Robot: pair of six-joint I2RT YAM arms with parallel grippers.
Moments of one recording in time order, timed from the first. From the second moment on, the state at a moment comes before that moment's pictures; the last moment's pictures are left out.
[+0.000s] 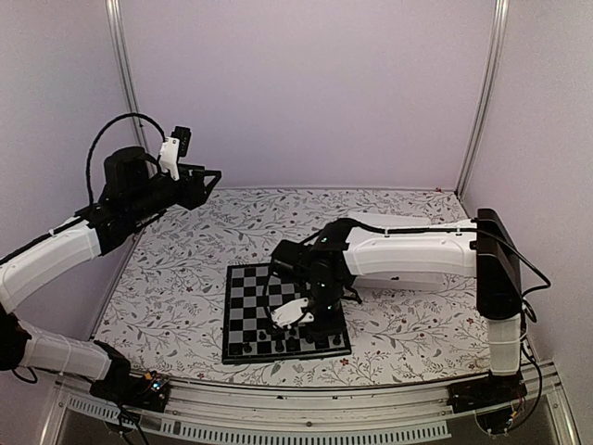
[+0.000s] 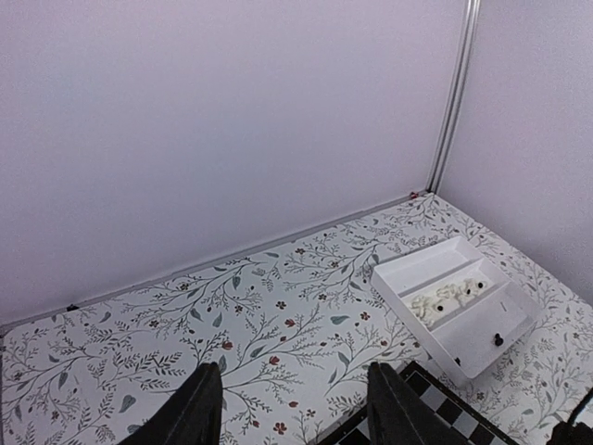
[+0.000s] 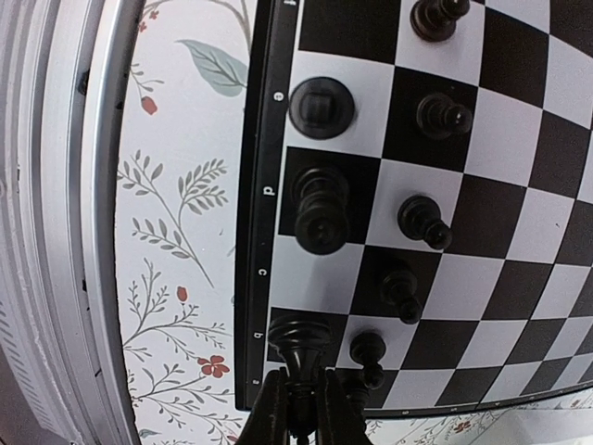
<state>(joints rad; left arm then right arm) -0.43 1.18 0.95 0.08 0.13 -0.06 1.16 2.08 1.72 -1.14 -0.08 -0.66</state>
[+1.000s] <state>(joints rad) -0.43 1.19 0.95 0.08 0.15 -0.06 1.18 2.15 1.74 -1.13 -0.08 -0.65</state>
